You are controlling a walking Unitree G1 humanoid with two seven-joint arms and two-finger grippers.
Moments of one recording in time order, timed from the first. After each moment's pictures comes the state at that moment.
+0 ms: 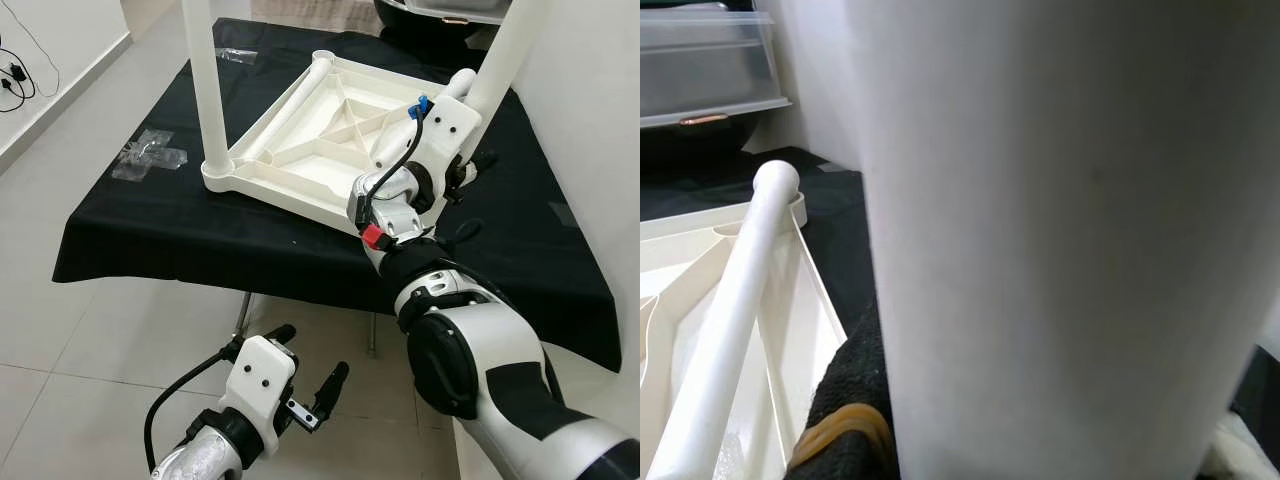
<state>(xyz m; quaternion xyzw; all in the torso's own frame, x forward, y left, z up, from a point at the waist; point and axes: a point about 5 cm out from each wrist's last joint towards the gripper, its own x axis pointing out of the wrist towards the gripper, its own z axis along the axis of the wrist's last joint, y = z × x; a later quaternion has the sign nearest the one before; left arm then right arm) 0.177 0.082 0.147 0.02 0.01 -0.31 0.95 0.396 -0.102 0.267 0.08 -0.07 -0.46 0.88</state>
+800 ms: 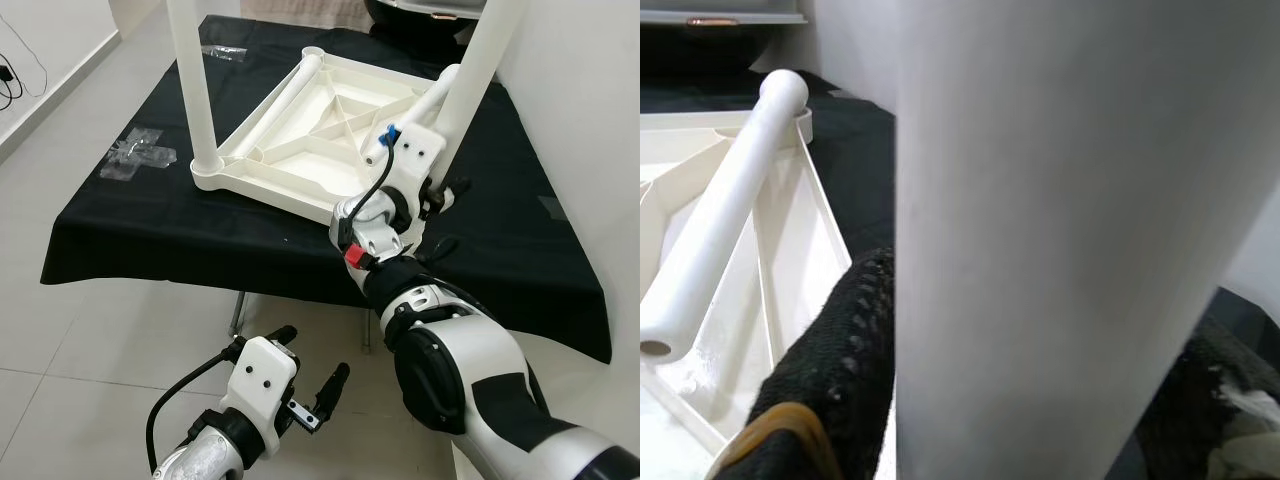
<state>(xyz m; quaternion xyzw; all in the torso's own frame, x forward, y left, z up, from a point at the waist) 0.177 0.081 0.147 0.02 0.00 -0.31 0.95 0.393 -0.082 0.240 0.05 -0.03 -0.43 0.90</state>
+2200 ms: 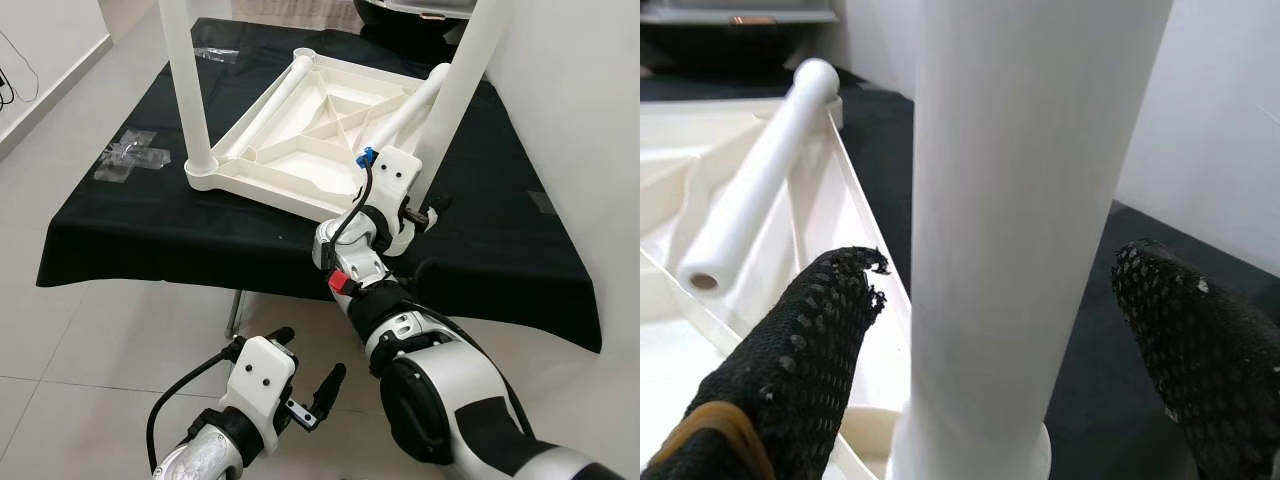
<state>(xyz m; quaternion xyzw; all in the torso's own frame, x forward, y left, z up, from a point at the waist) 0.182 0.084 0.142 0.02 0.01 -0.31 0.95 0.382 -0.058 0.223 0.06 -0.04 -0.38 0.92</state>
